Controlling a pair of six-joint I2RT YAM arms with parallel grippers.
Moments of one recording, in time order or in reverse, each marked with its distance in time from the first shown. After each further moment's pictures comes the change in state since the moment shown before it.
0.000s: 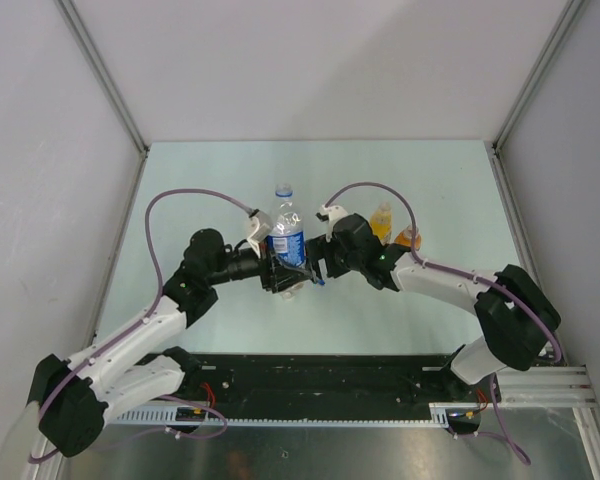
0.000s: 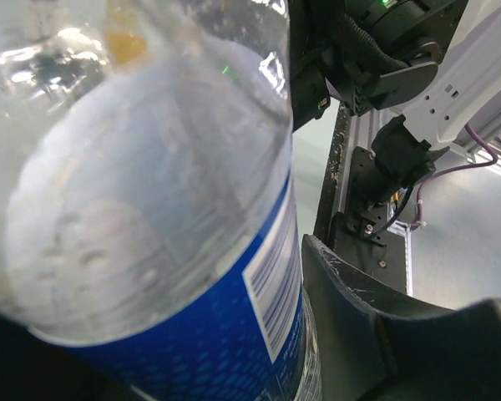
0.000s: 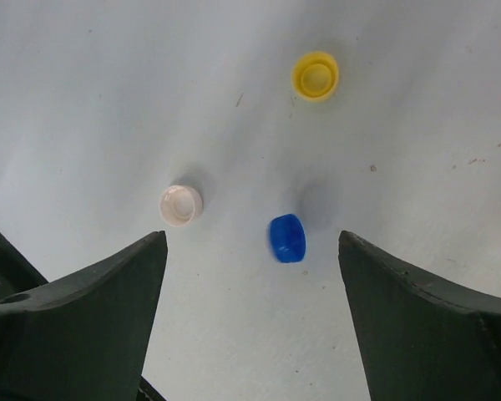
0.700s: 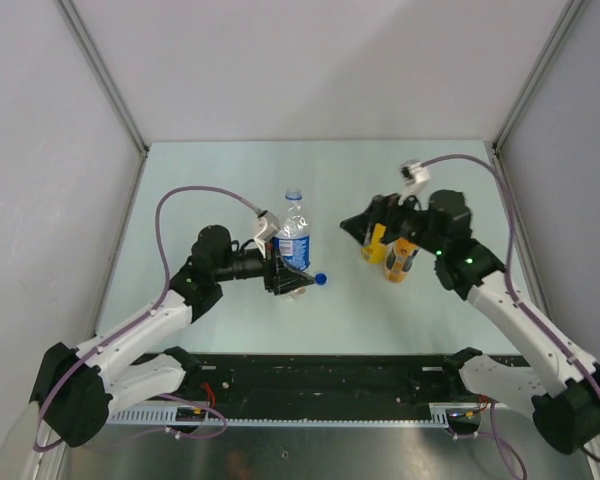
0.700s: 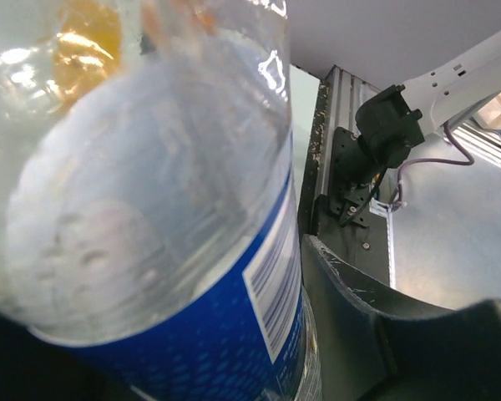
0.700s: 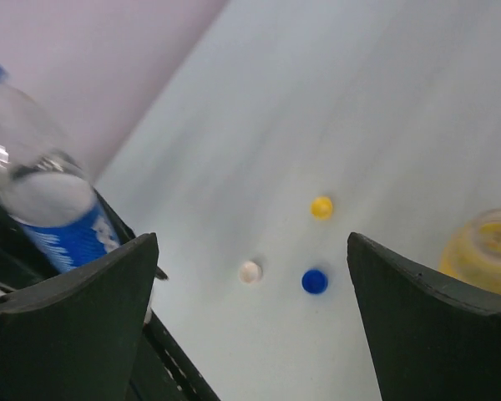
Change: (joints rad) left arm 0.000 0.062 0.007 0.000 0.074 -0.001; right arm -0.266 -0.465 0.000 -0.035 -0.229 0.052
